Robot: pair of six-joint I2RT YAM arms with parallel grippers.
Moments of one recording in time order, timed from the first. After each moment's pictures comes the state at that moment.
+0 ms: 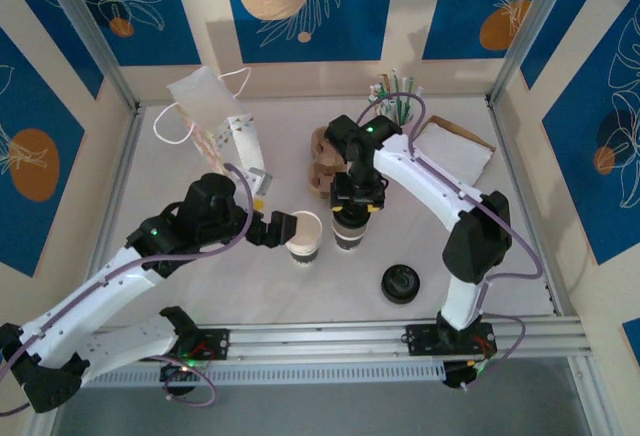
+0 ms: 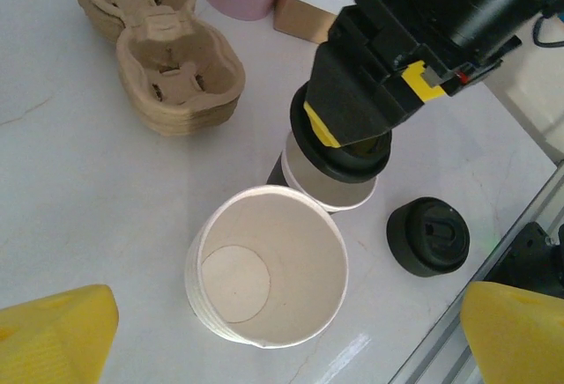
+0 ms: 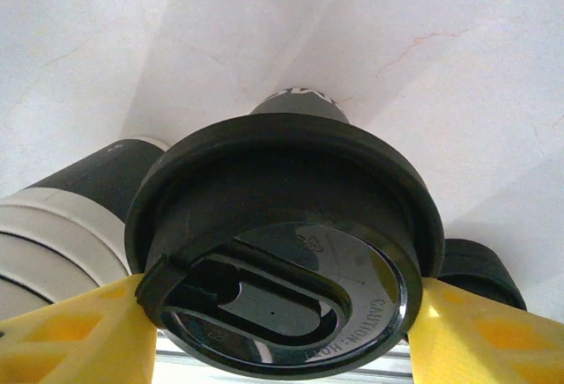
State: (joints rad) left arm -0.77 0.93 0.99 -0.65 0.11 -0.36; right arm 0.65 1.81 1.74 -1.45 -0.07 0.64
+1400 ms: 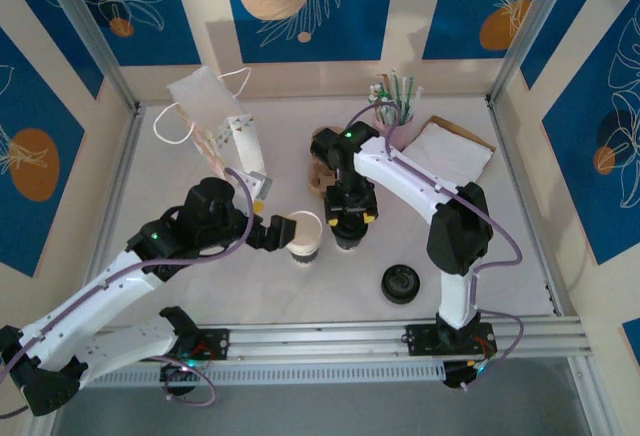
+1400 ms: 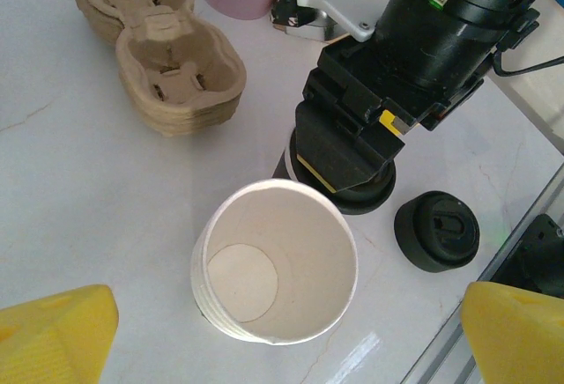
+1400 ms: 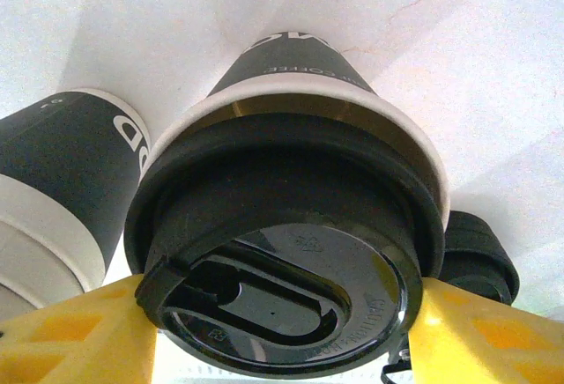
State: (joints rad) left arm -0.77 0.90 0.94 -0.62 0.11 -0.33; right arm 0.71 1.90 1.75 -1.53 -0.07 0.63
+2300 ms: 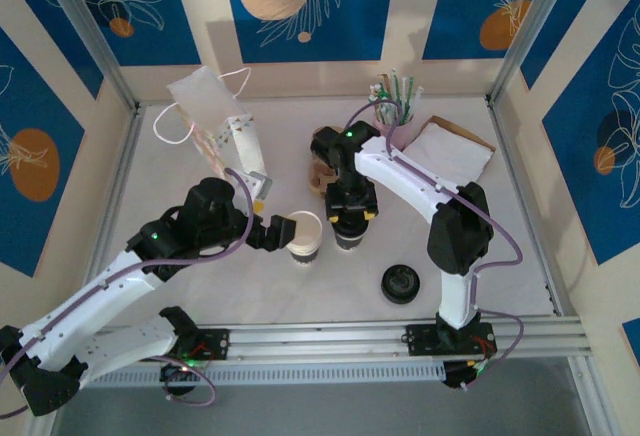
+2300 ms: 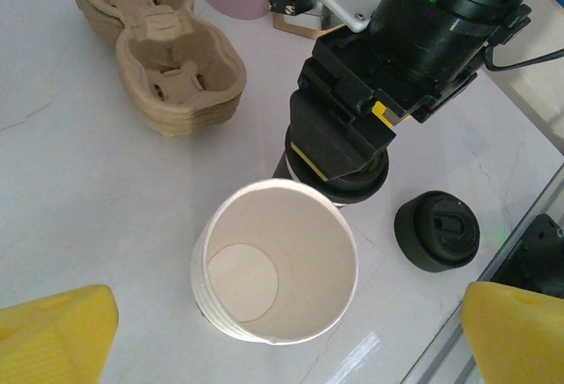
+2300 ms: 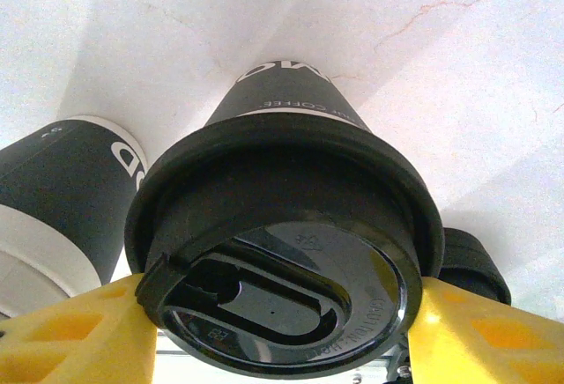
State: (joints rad) left arm -0.77 0.90 0.94 -0.62 0.11 -0.33; right arm 0.70 1.90 1.75 -1.50 -0.03 0.64
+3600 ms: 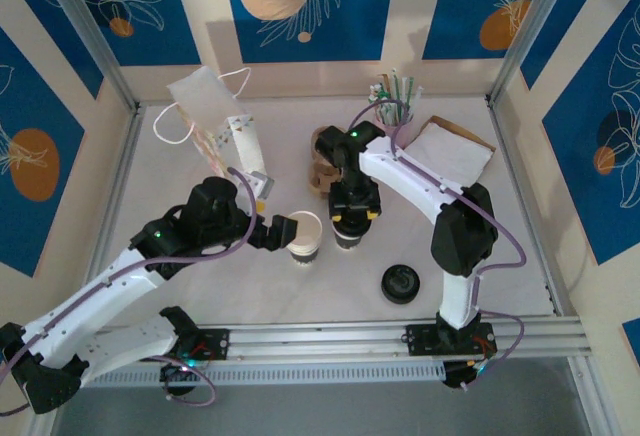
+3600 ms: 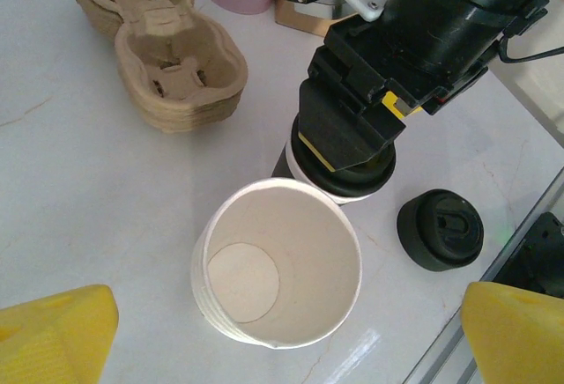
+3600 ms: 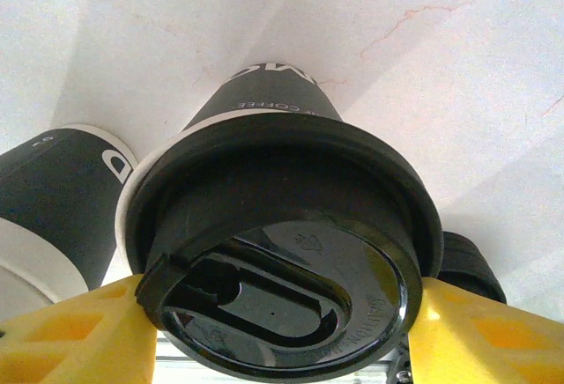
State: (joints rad) left arm -0.77 0.92 0.94 -0.61 0.11 -0.33; right arm 0.69 1.88 1.72 -1.48 -0.03 0.64
